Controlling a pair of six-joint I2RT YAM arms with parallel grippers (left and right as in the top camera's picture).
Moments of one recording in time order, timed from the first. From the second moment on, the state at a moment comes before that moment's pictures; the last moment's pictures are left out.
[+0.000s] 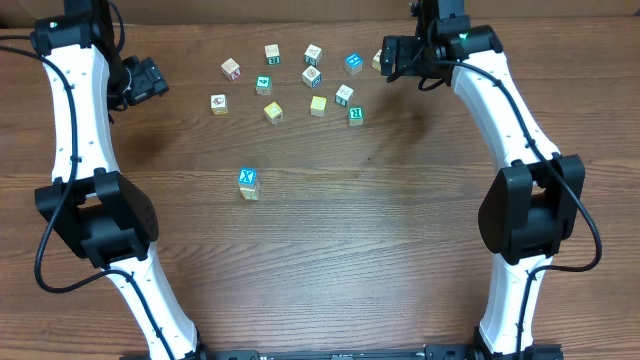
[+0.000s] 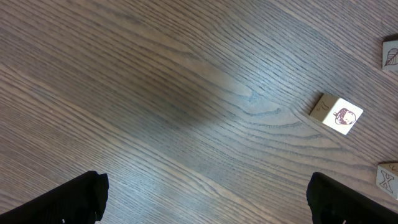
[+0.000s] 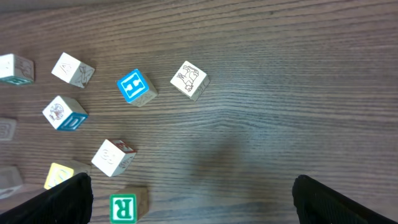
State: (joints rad) left arm 0.22 2.25 2.30 -1.40 -0.08 -0.34; right arm 0.19 2.19 2.02 -0.80 -0.03 0.21
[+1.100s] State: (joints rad) left arm 0.22 2.25 2.30 -1.40 -0.08 -0.34; right arm 0.31 2.33 2.02 -0.85 -0.03 0.17
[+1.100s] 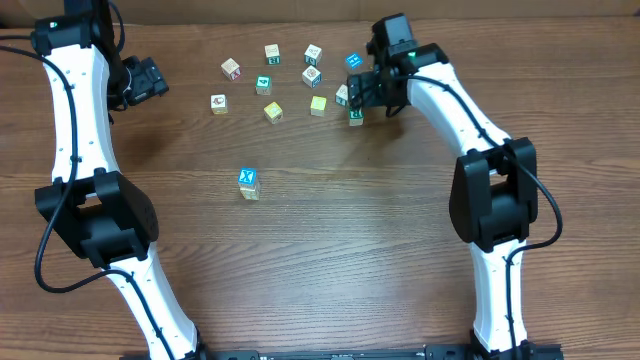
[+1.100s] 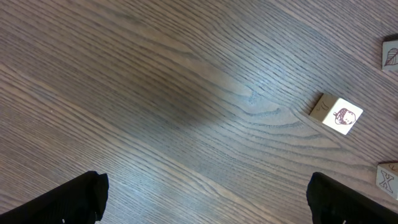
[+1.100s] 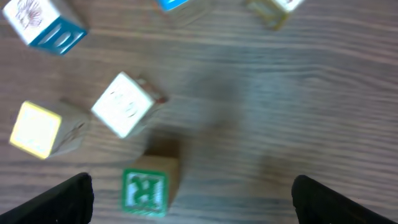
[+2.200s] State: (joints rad) left arm 0.22 2.25 2.30 -1.40 -0.08 -0.34; right arm 0.34 2.38 2.03 -0.92 -0.04 0.17
